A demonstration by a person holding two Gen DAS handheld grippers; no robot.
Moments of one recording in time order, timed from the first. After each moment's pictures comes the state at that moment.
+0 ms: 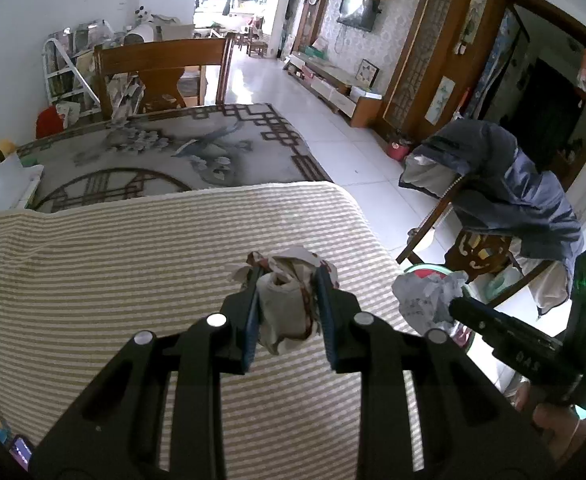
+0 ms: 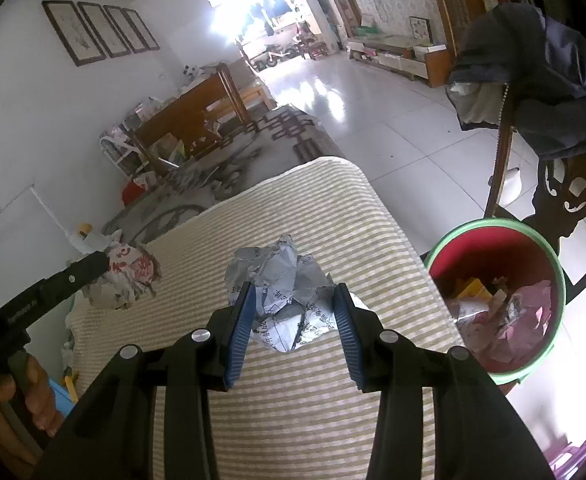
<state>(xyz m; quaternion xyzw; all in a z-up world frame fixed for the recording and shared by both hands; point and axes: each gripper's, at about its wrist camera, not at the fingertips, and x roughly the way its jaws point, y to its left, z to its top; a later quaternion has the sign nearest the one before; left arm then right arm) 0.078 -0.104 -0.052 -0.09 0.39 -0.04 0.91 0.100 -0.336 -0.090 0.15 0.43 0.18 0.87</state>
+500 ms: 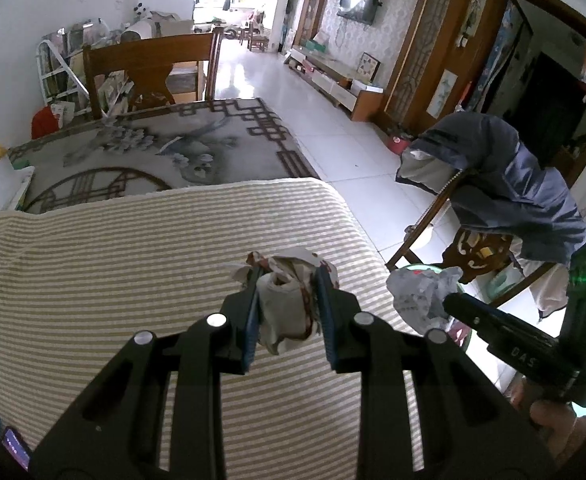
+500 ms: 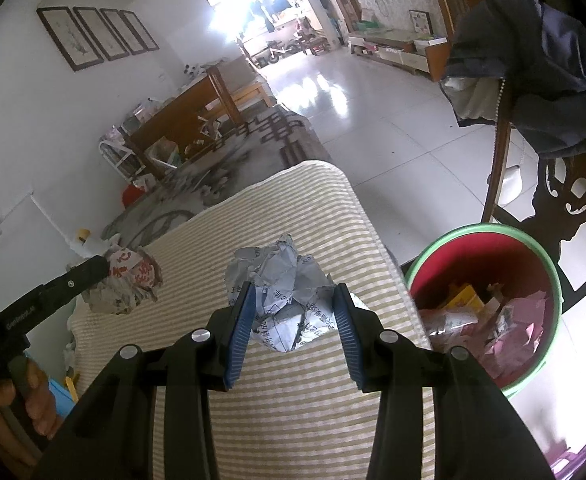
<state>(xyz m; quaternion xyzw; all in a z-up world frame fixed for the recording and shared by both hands) 0.095 -0.142 -0.052 -0.08 0.40 -0.04 0.91 0.119 -0.369 -0.095 0.16 0.44 0.18 0.87</state>
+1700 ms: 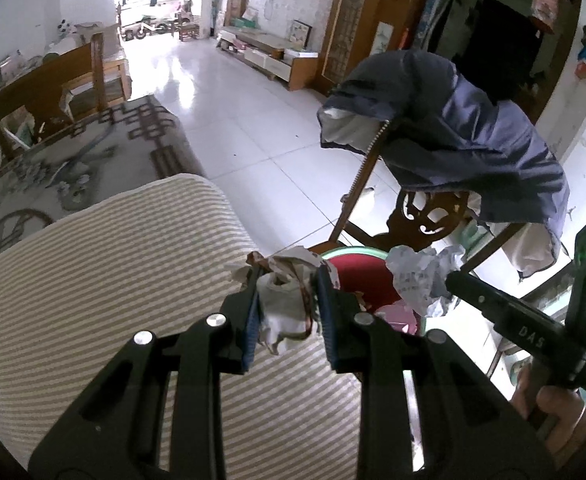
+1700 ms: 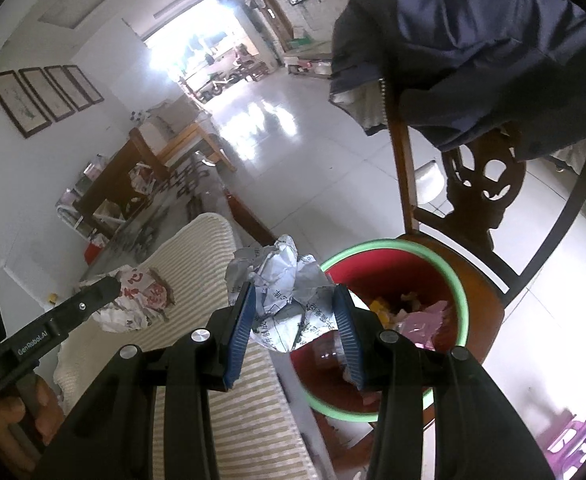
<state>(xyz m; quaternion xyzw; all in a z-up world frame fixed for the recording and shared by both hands) 0.148 -0.295 -0.070 -0.02 0.44 -0.14 0.89 0.129 -0.518 -0.108 0.22 0.42 0.09 0.88</state>
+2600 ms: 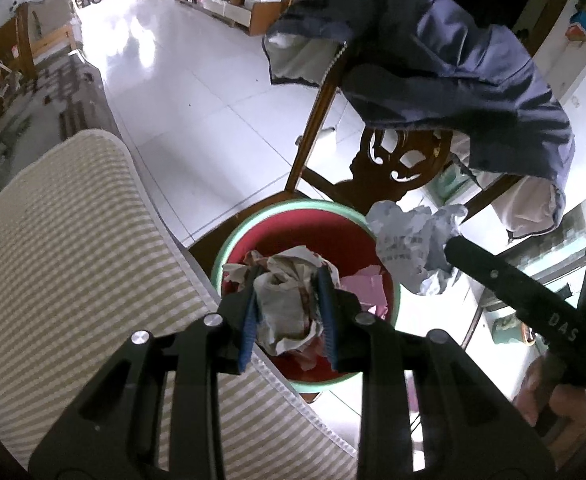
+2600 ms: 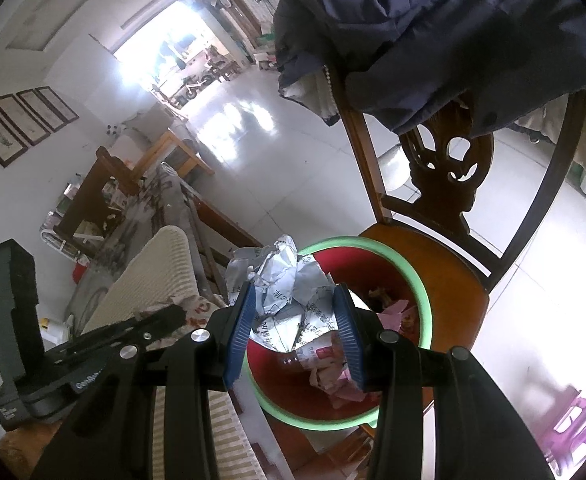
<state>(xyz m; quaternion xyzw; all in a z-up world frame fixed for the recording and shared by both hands) 0.187 -0.377 -0.141 0.00 0.52 -0.20 0.83 0.142 -0.564 -0.134 0.25 0.44 0.06 0.86</state>
